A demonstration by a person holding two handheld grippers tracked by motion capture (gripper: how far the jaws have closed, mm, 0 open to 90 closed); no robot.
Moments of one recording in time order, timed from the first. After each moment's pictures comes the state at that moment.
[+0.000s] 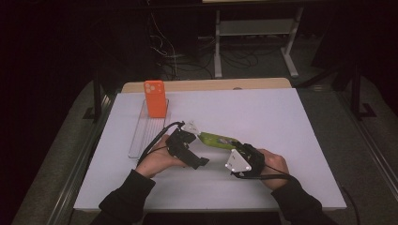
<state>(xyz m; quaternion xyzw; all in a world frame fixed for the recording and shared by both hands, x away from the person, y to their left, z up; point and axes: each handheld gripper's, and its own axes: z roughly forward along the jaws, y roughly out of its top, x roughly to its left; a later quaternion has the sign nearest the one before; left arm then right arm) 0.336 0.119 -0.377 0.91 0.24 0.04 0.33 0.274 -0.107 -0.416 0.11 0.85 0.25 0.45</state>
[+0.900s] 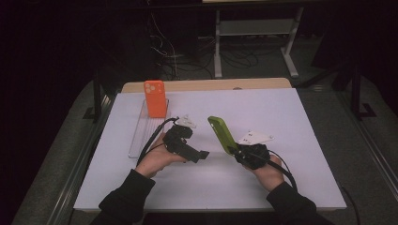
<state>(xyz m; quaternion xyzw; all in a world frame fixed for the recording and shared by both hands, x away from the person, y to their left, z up) 0.340 0.125 -0.370 0.88 0.30 0.04 0.37 0.300 -0.127 -0.412 0.36 0.81 0.42 0.19</state>
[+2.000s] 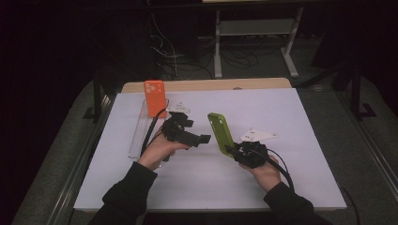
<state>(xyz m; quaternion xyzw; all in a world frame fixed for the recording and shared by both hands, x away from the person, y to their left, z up) 0.365 0.131 -0.354 0.82 0.33 0.02 0.46 0.301 -0.125 -0.408 0.38 0.79 0.46 0.15</state>
